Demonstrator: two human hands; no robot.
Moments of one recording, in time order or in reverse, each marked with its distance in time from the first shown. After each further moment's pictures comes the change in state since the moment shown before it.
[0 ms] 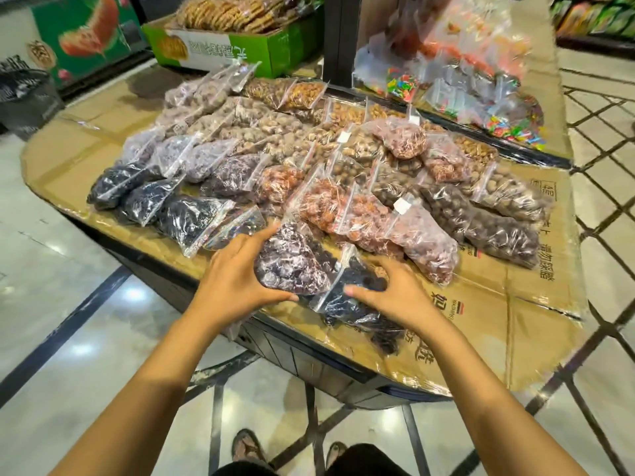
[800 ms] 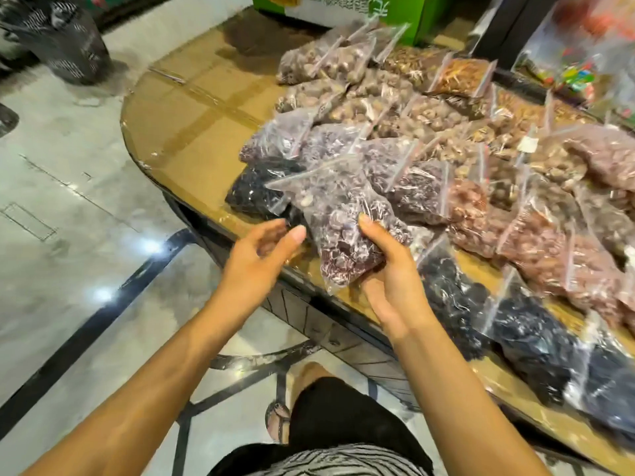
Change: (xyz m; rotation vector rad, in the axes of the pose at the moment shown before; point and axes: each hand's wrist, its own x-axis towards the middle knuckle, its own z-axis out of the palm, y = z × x) left_hand 0.044 -0.259 -0.142 -0.861 0.133 -0.417; right_hand 0.147 -0.293 0.222 1.440 -0.078 0.205
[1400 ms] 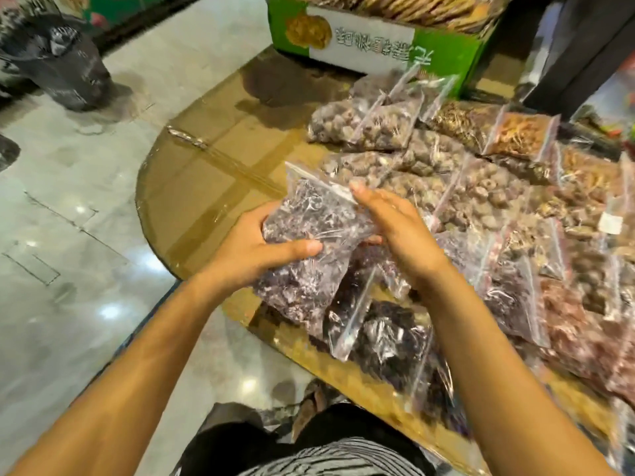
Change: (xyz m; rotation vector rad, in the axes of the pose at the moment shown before) left_hand 0.207 0.064 -0.104 -0.012 -0.296 0.187; right_hand 0.184 -0.076 0.132 -0.755 -0.022 -0.167
